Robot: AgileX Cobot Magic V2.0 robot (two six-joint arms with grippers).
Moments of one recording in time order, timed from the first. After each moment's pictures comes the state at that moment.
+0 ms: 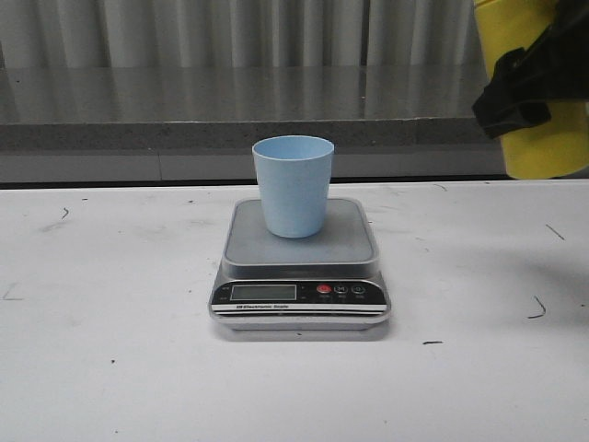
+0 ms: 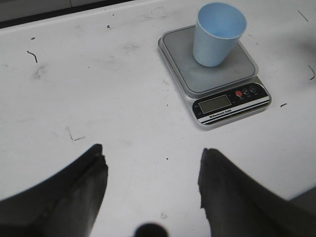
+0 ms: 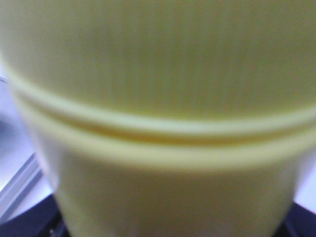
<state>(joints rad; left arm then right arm) -0.44 0.76 -0.85 -0.01 0.85 -0.06 0.14 1.45 -0.75 -0.56 -0.21 0.32</state>
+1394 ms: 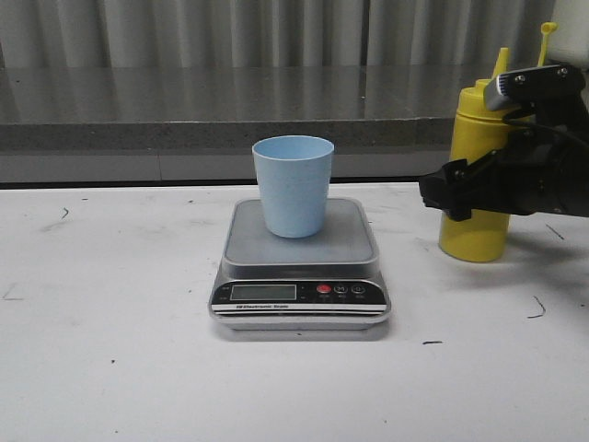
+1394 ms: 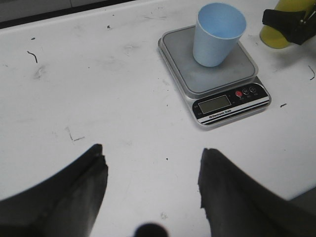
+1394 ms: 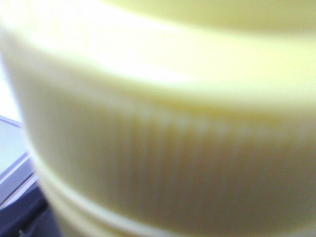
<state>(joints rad) -0.44 0.76 -0.85 -0.01 0.85 -0.06 0.08 1.96 -0.74 -0.30 -0.95 0.10</state>
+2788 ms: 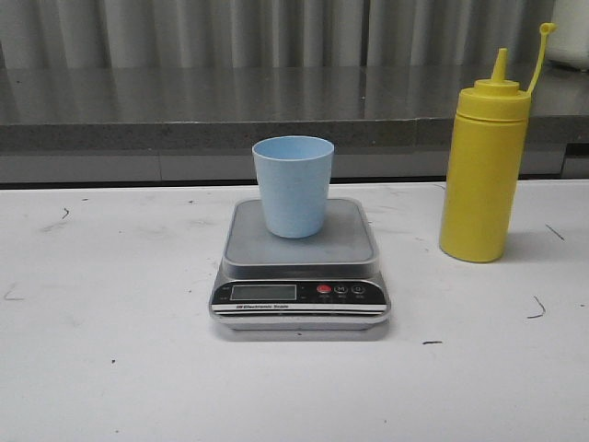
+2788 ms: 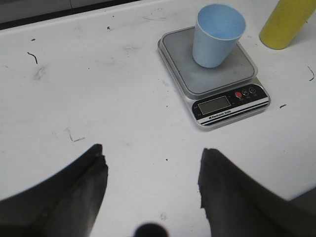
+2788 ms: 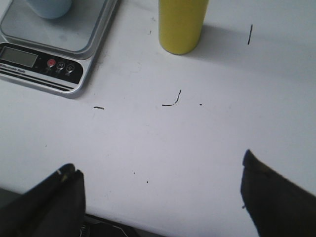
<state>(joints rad) -0.44 0.76 -0.85 -0.01 0.85 -0.06 0.29 0.69 -0.75 0.00 0.92 0.07</state>
